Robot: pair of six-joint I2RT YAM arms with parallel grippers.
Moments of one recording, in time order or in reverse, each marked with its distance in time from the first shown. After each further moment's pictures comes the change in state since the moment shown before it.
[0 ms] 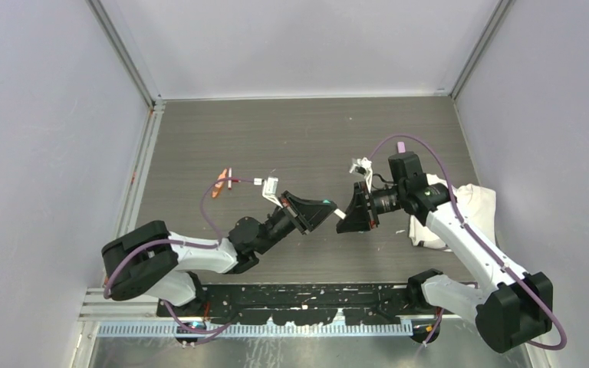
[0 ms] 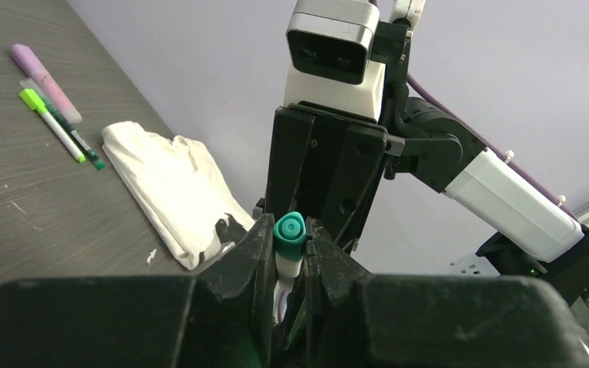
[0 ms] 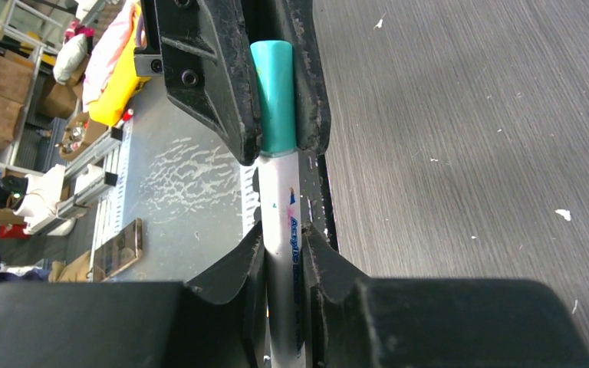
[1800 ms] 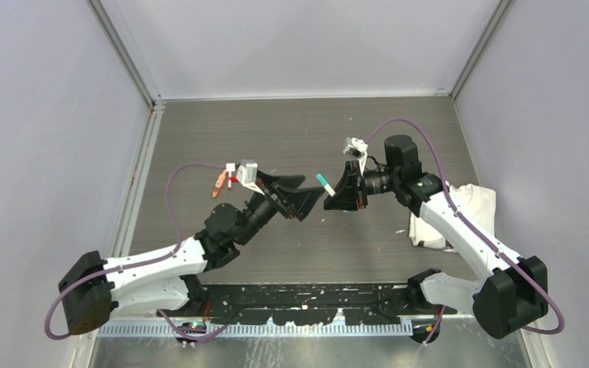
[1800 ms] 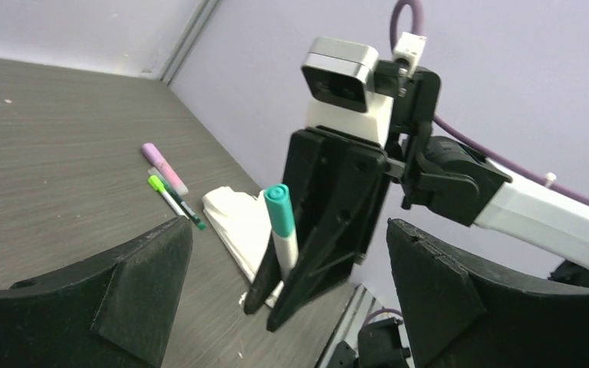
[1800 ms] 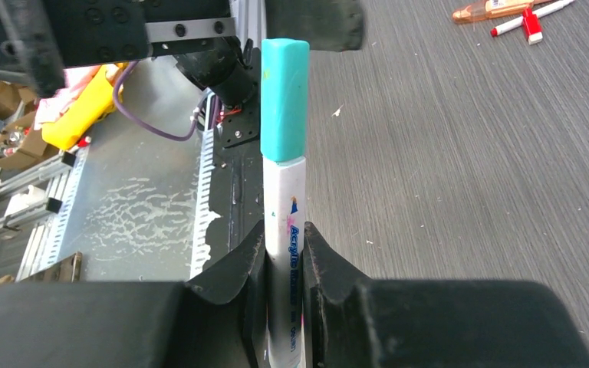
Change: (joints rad) left arm 0.064 -0.416 0.106 -0.535 -0.091 0.290; right arm 0.047 0.083 0.073 0.319 0.014 0.097
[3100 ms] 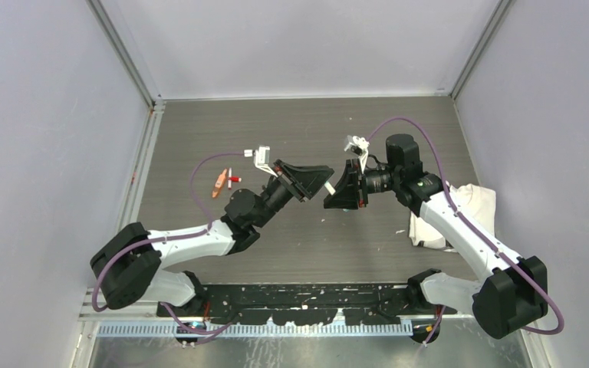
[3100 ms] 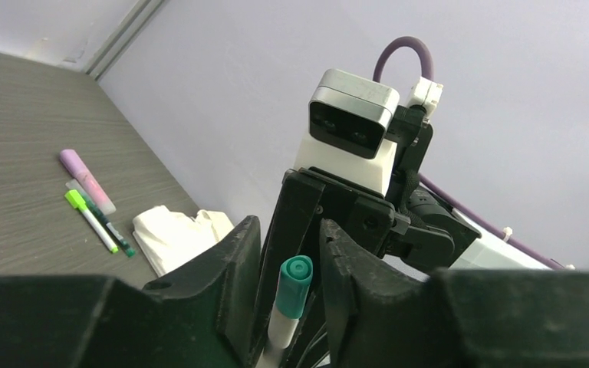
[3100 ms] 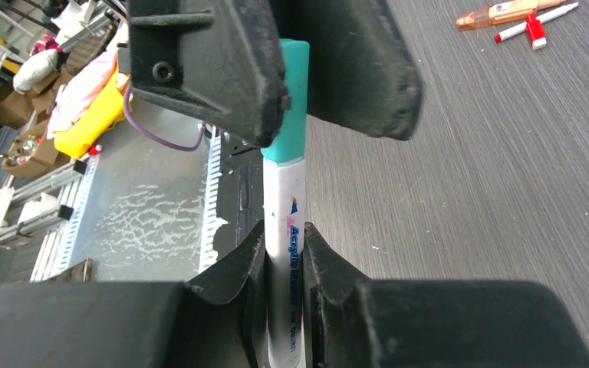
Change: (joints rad) left arm 0.113 0.337 0.102 0.306 0.134 -0.243; right arm -0.008 0.000 -0.002 0.037 -0.018 0.052
